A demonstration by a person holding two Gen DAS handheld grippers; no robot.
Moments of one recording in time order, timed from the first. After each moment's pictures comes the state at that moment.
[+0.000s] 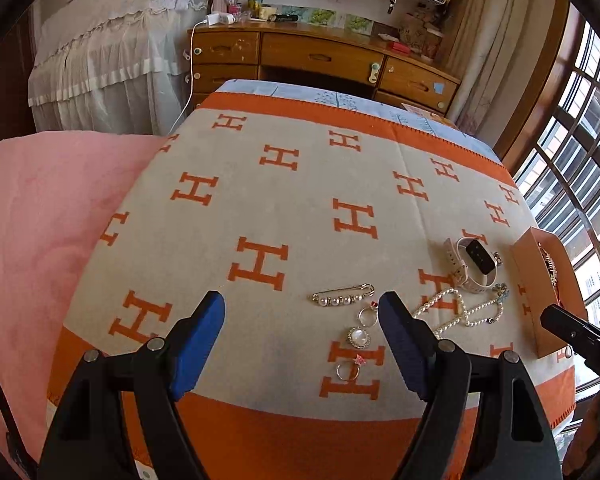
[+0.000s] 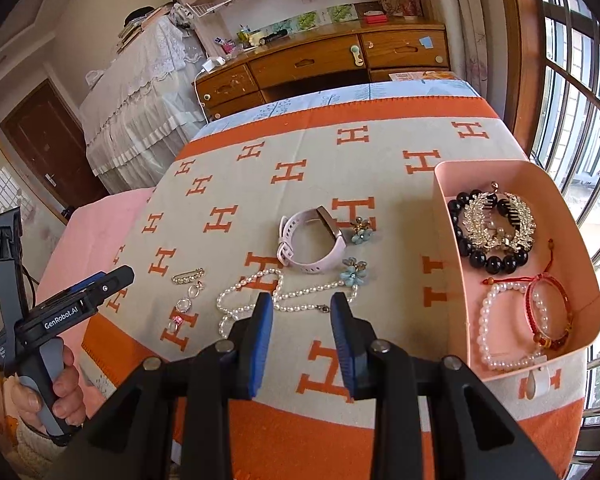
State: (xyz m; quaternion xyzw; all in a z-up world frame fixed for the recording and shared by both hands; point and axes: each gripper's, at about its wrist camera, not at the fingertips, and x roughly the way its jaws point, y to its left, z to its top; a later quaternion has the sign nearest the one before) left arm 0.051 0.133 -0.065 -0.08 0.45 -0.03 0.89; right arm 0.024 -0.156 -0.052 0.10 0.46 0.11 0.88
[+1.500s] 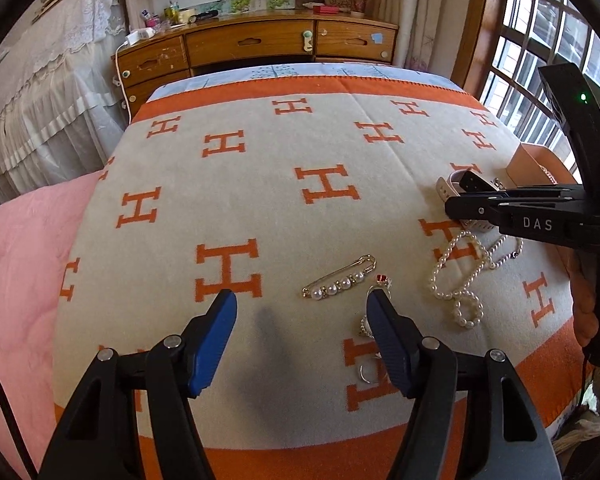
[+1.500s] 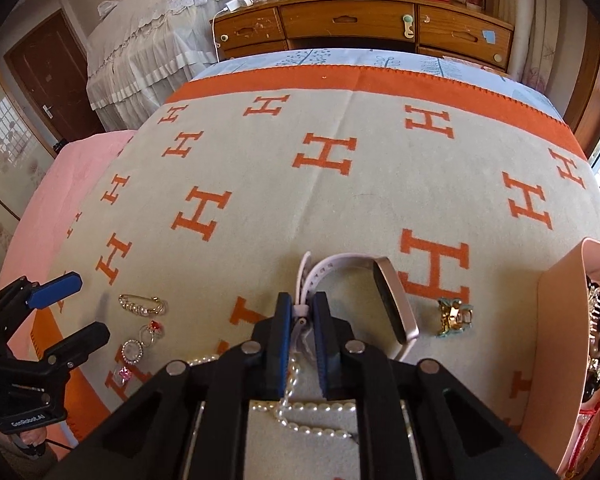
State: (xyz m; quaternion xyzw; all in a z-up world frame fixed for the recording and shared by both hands) left arm 0.077 0.110 -0.100 0.05 0.46 -0.13 0.88; right arm 0.122 -0.097 -0.110 0.02 0.51 0.14 0.85
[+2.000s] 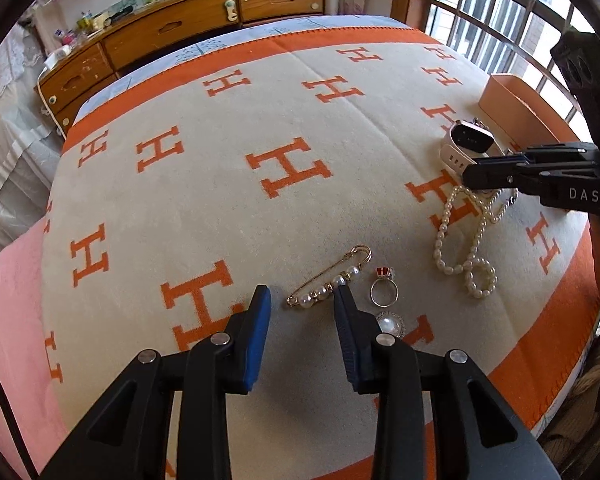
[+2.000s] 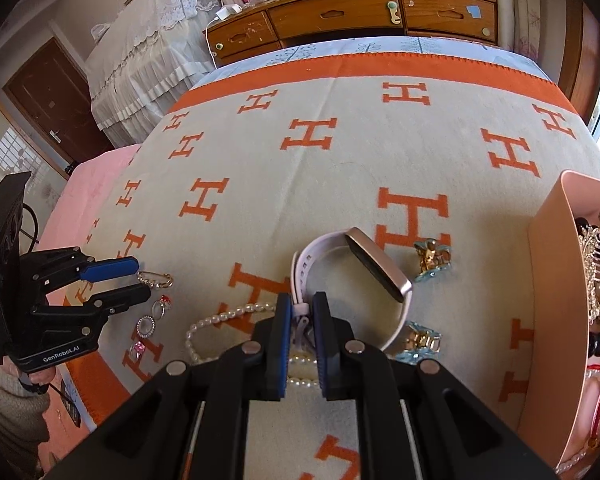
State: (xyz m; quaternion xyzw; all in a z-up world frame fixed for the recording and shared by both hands) left arm 0.116 0.094 -0.115 0.15 0.51 -0.24 0.81; right arm 0.102 -0.123 -0.110 0.07 0.52 0.15 0.84
